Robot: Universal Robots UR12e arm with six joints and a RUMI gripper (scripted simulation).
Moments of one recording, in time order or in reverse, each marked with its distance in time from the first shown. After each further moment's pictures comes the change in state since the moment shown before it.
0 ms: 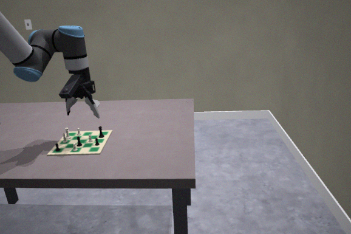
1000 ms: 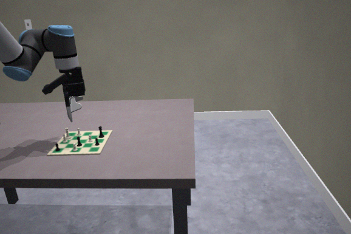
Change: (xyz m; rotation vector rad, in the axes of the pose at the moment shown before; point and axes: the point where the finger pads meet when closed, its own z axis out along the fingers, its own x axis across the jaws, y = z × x) arm 0.050 -0.002 -0.004 -0.010 -0.004 0.974
